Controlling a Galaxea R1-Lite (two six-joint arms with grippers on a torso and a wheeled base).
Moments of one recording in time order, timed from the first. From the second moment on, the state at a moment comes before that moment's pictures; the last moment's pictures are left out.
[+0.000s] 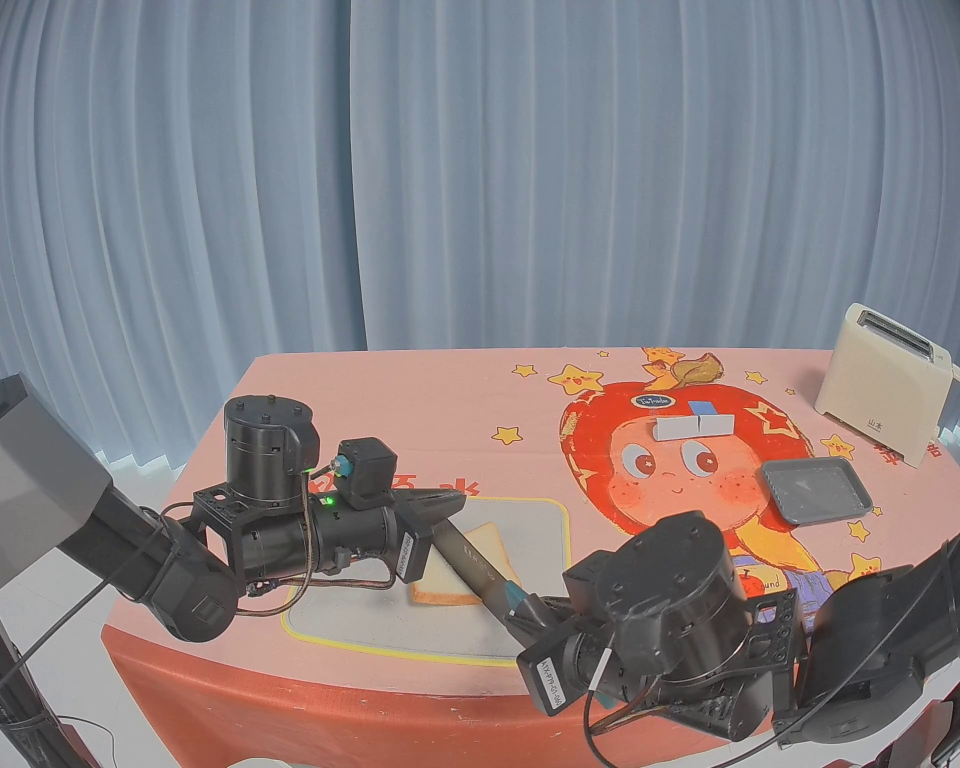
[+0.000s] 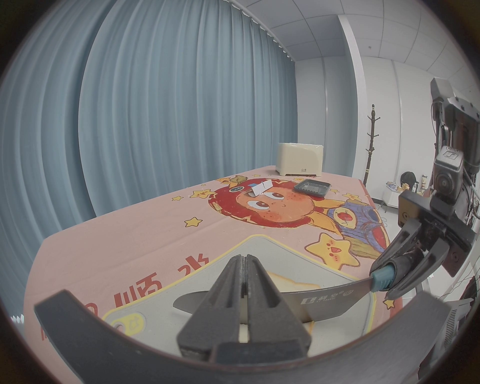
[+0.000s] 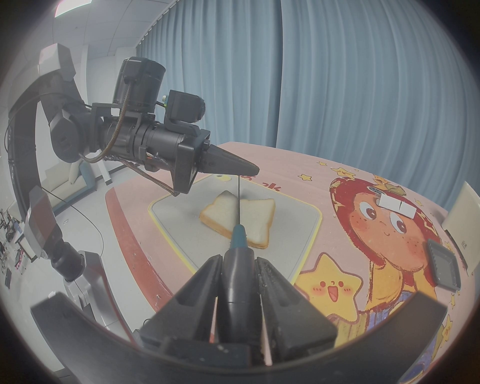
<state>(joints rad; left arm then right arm) -0.50 1.92 -0.71 -0.86 -0.34 0.13 1.07 1.80 -0.77 -0.38 -0.38 0.26</state>
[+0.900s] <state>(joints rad) -0.50 1.92 -0.71 -0.86 -0.34 0.13 1.06 1.79 -0.77 -0.38 -0.38 0.26</state>
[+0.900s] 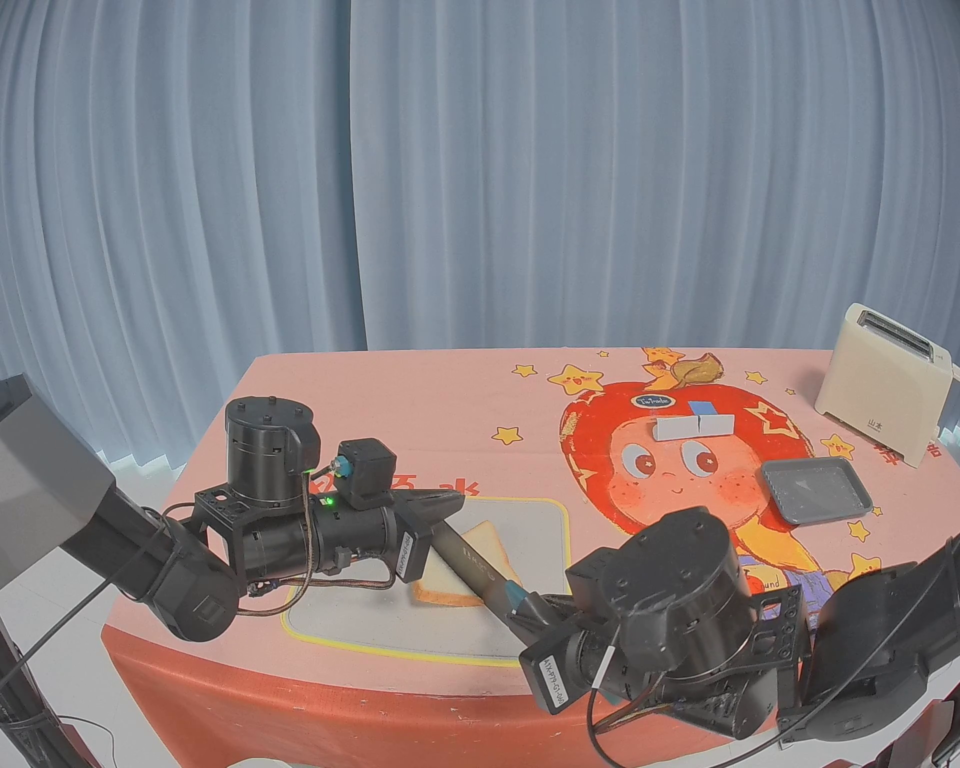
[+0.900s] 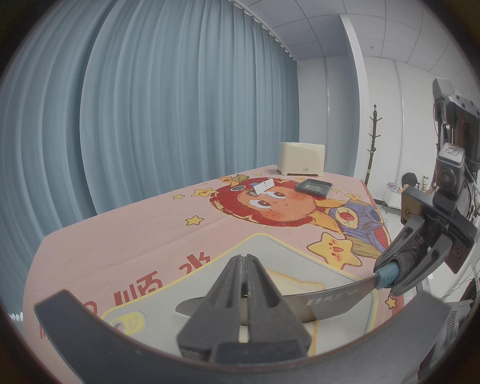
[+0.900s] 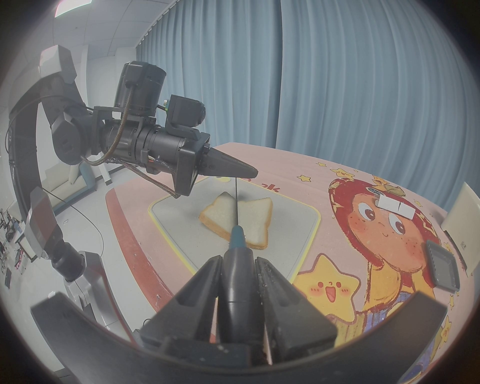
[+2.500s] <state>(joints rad) -0.50 1.91 -0.69 -0.86 -0.34 0.12 1.06 1.78 -0.77 -0.37 -0.38 0.25</state>
